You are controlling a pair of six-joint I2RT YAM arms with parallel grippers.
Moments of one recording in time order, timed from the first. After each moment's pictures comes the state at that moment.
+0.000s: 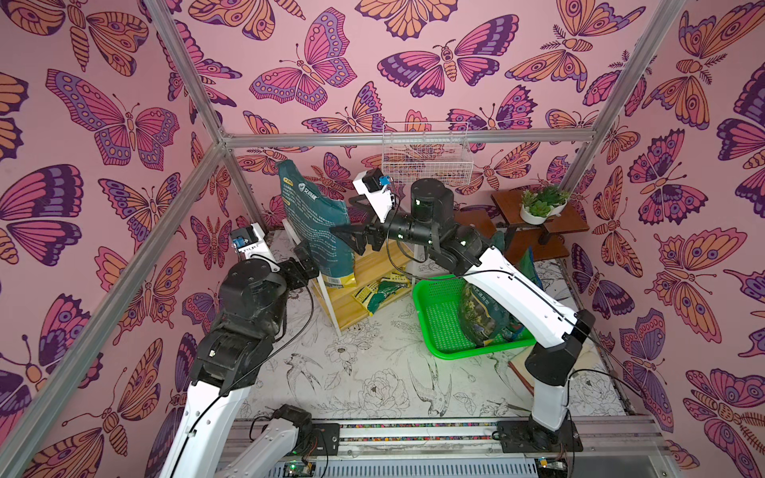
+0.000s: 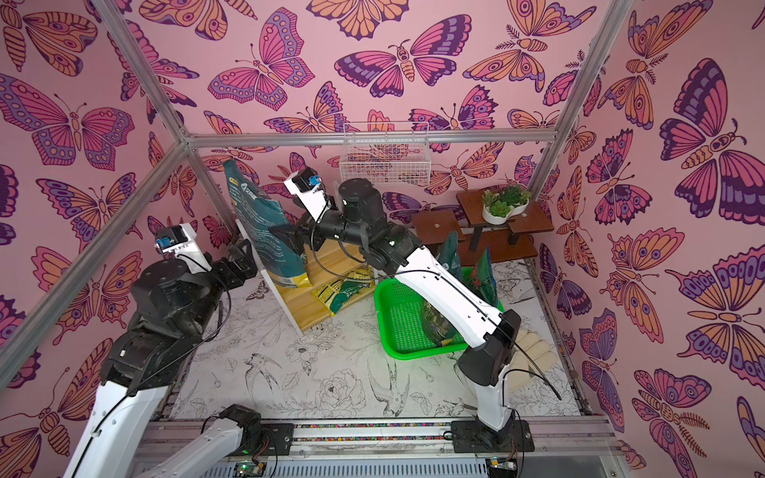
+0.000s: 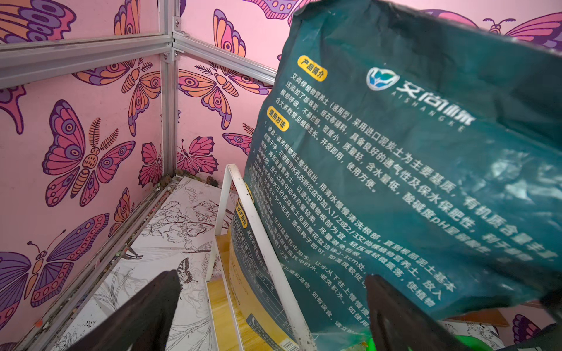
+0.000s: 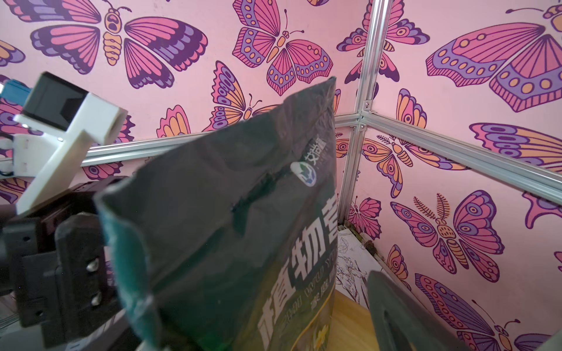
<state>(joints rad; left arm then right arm) -0.31 0.84 1.30 -0.64 -0.37 -0.37 0.93 1.94 2.24 -0.34 -0.39 -0.03</state>
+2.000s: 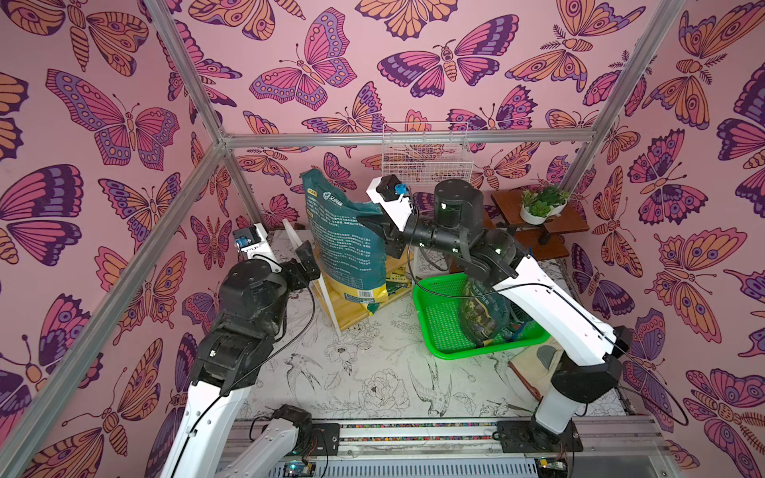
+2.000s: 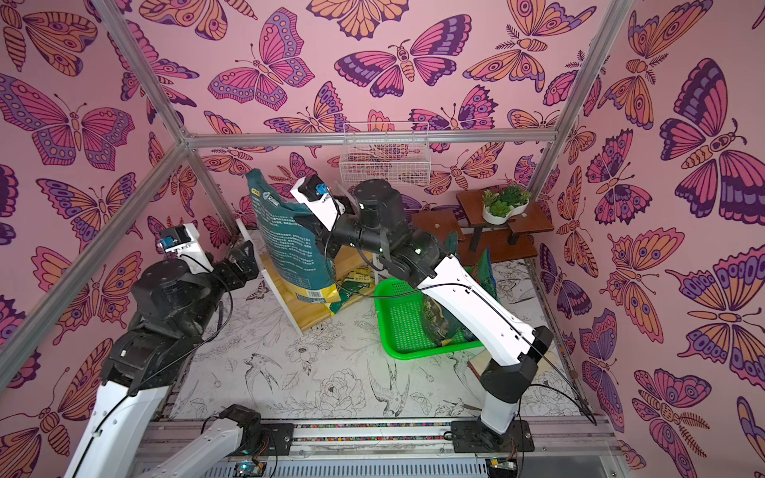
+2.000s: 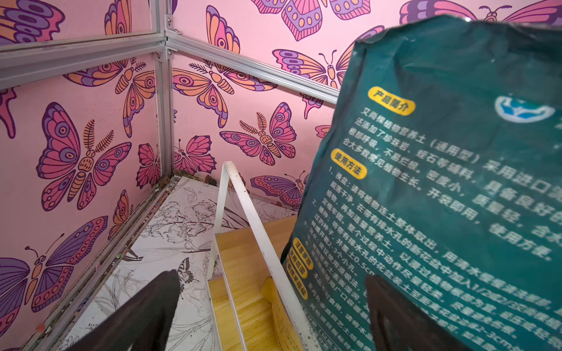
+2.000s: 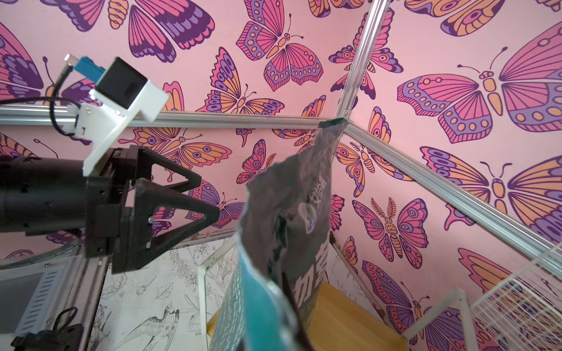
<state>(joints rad) -0.31 0.85 1.29 -0.64 -0.34 -0.35 0.96 1.72 2.12 -0.47 -0.26 -0.23</state>
